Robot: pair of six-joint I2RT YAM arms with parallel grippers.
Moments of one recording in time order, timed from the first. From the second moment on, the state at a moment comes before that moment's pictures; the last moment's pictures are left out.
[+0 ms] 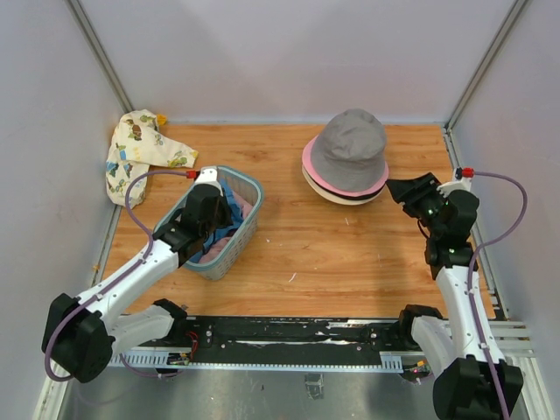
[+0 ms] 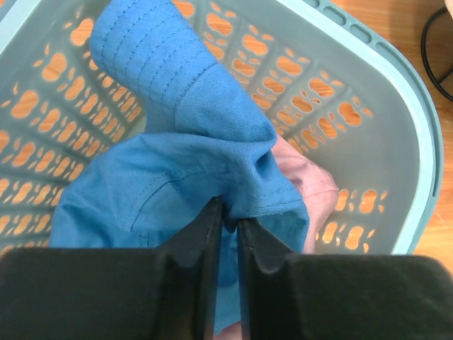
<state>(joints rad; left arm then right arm) -0.51 1.05 0.70 -0.21 -0.32 -0.43 -0.12 0.82 0.58 0.06 -0.36 0.79</state>
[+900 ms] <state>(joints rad) -0.54 0.86 1.20 -0.58 -0.16 -0.35 0.31 0.79 0.81 -0.07 -0.24 0.62</state>
